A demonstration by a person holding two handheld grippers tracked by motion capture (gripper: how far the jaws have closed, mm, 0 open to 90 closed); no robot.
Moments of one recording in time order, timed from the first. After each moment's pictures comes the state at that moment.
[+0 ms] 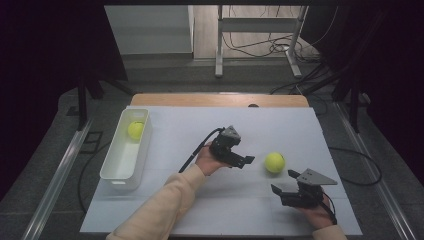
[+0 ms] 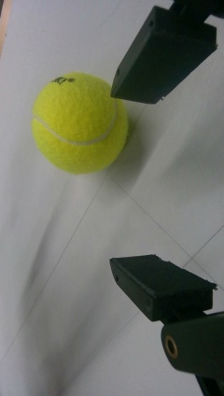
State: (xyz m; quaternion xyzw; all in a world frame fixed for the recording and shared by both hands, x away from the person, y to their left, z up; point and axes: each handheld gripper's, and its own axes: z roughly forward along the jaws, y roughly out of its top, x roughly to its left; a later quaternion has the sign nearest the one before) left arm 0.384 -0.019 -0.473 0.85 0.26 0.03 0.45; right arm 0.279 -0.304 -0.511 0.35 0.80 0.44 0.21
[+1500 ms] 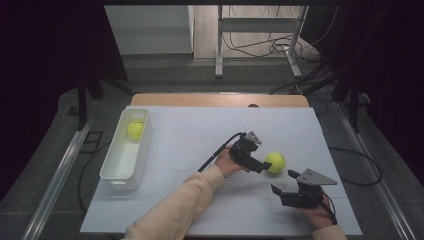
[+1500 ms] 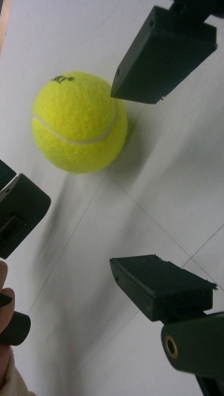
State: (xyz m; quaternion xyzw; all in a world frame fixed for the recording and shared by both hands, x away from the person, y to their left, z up) left arm 0.393 -0.077 -0.492 0.87 0.23 0.00 0.43; right arm 0.279 -0.304 -0.511 0.35 0.80 0.44 0.21
